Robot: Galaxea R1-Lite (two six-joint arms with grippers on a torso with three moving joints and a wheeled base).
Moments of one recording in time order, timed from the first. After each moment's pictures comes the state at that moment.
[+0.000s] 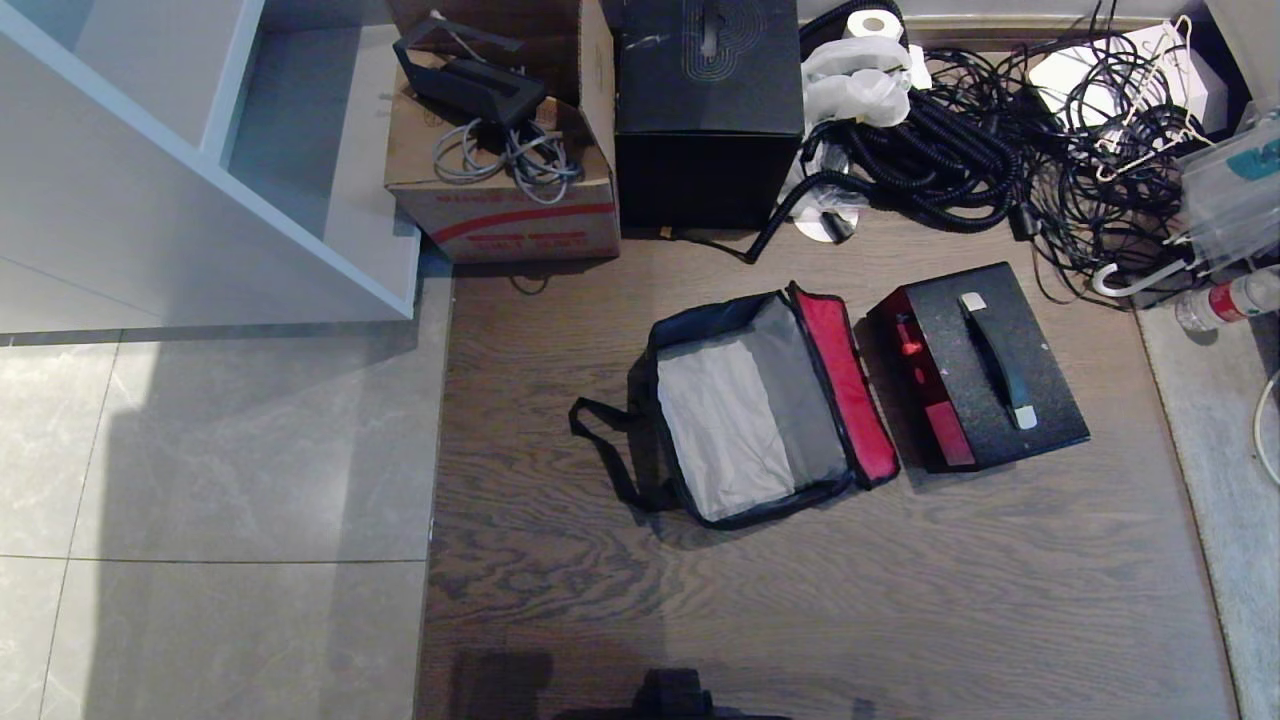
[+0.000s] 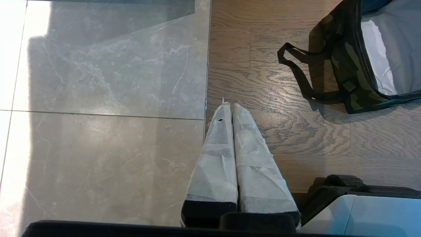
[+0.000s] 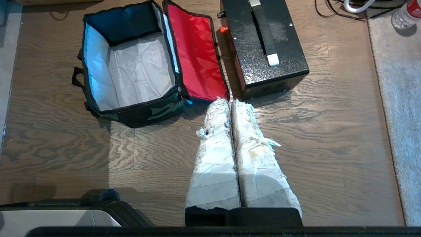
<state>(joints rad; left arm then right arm) 0.00 0.00 0.00 0.00 0.01 -0.01 0.01 0.00 0.00 -0.13 -0.01 0.01</state>
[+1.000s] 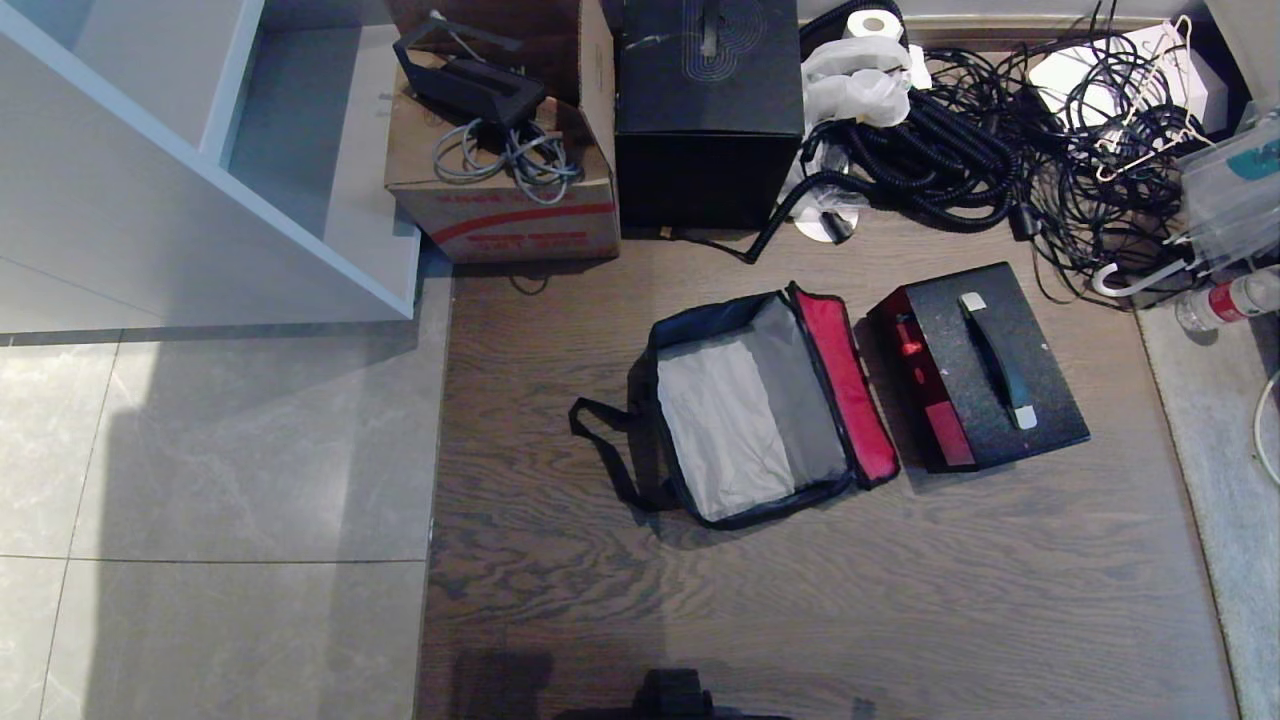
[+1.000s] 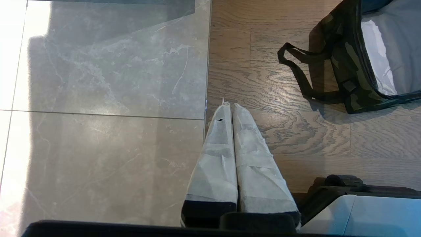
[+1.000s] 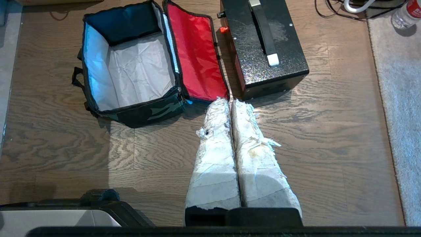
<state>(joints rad) 0.00 0.00 0.00 0.00 0.01 -0.01 0.01 0.00 0.00 -0.13 -0.01 0.01</state>
